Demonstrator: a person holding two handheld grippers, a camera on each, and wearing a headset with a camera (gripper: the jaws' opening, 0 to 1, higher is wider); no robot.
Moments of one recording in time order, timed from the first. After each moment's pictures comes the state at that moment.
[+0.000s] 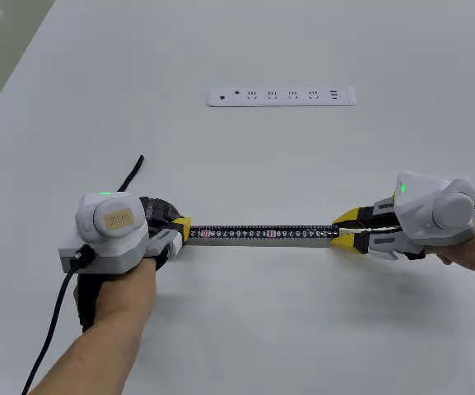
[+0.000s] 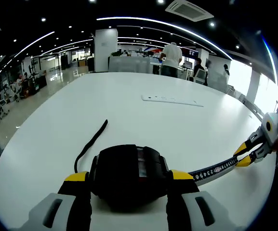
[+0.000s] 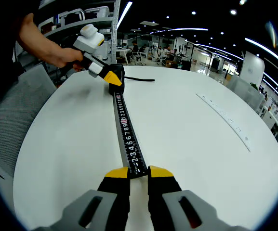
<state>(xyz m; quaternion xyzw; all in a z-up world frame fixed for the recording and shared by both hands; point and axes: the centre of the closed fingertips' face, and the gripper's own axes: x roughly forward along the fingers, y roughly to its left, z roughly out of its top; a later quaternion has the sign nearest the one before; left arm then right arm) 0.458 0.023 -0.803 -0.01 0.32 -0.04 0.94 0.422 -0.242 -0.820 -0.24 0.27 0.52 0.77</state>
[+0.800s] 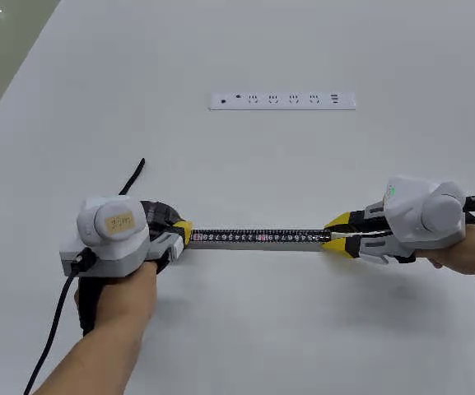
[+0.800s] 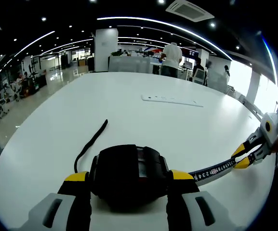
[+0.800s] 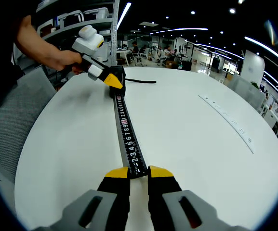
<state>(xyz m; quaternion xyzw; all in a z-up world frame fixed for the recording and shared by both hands) 0.457 0.022 -0.802 -0.01 0.32 -0.04 0.94 0.421 -0.230 -0.818 -0.23 0.27 0.53 0.77</state>
